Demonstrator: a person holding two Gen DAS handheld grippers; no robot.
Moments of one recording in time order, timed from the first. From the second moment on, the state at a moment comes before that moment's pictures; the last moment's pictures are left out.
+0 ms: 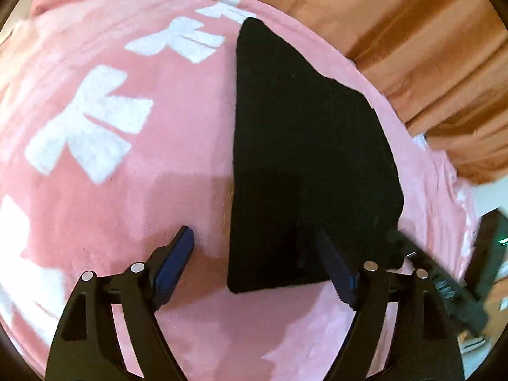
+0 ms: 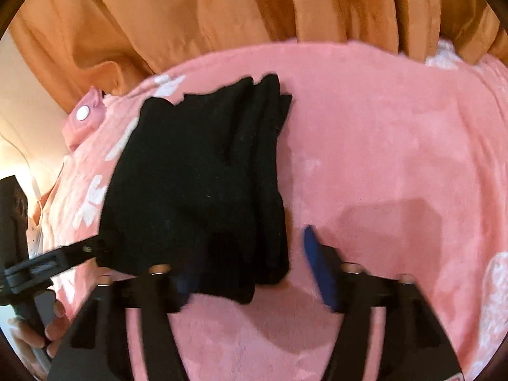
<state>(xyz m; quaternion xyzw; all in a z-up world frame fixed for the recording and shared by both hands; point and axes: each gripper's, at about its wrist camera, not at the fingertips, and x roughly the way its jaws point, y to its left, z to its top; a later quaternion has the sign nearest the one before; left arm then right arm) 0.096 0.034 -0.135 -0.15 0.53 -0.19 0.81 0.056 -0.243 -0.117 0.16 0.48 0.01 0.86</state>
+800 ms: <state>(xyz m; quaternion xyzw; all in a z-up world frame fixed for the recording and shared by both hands) 0.059 0.014 -0.129 -0.01 0.49 -0.13 0.86 0.018 -0.210 -0.109 0.07 0.49 -0.02 0.87</state>
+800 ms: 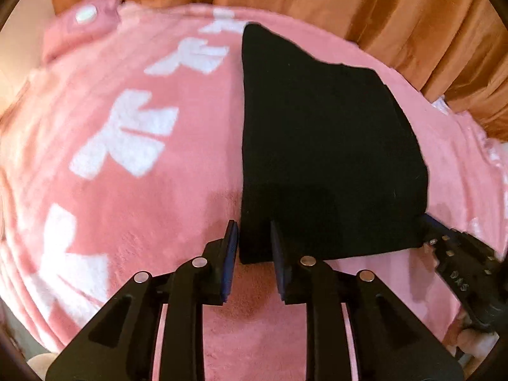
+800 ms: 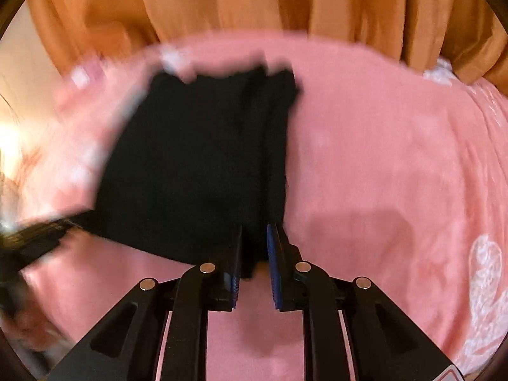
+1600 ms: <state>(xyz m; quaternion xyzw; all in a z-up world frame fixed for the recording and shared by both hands) -0.056 -0.007 -0.089 0.05 0.42 -0.08 0.90 -0.099 -0.197 -0.070 0.07 0.43 -0.12 0.89</state>
